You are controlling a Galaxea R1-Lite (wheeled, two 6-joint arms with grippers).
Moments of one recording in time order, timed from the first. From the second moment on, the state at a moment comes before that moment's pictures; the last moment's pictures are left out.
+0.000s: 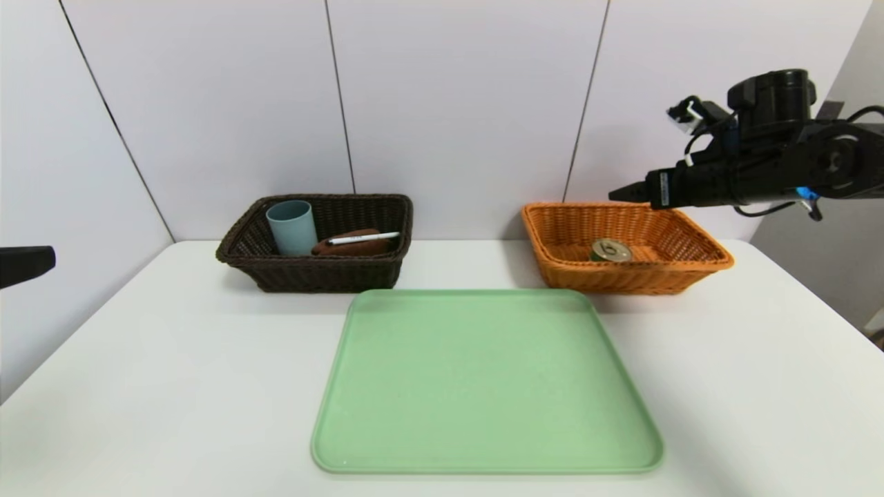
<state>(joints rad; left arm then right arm) -0.10 0.95 -1.28 0.59 -0.38 0.14 0.04 1.94 -1.61 0.14 0.19 -0.12</state>
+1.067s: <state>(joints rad) -0.09 0.91 -1.23 0.49 -0.32 0.13 -0.03 1.07 -1.09 0.31 0.10 -0.05</state>
